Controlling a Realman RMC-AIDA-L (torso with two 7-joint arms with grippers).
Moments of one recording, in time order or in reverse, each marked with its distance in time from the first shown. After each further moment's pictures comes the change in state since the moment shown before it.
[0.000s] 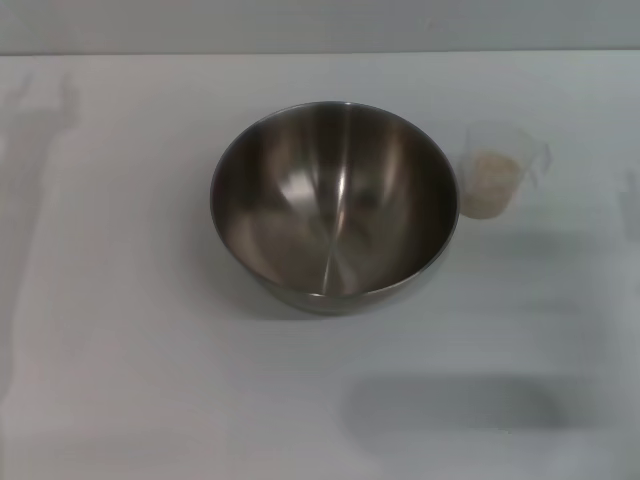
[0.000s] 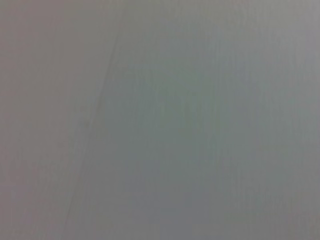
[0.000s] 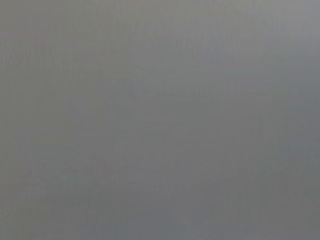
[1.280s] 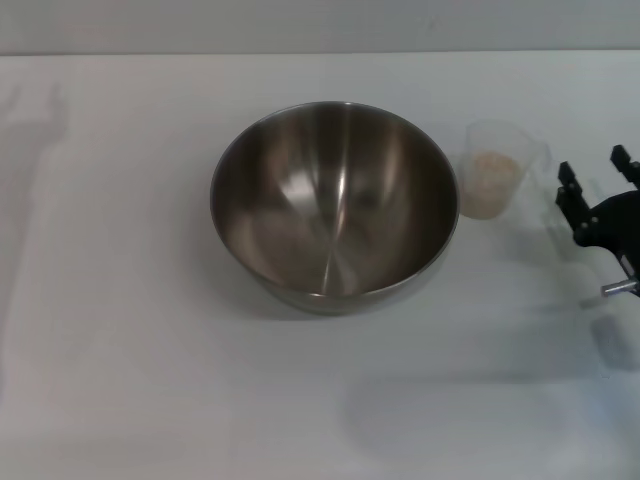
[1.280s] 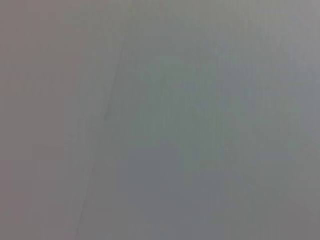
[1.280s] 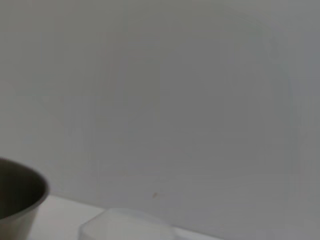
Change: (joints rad) left arm 0.016 -0.005 -0.003 0.049 0.002 0.076 0.006; right arm 0.087 -0.003 -0.146 -0.069 -0.023 0.440 -0.081
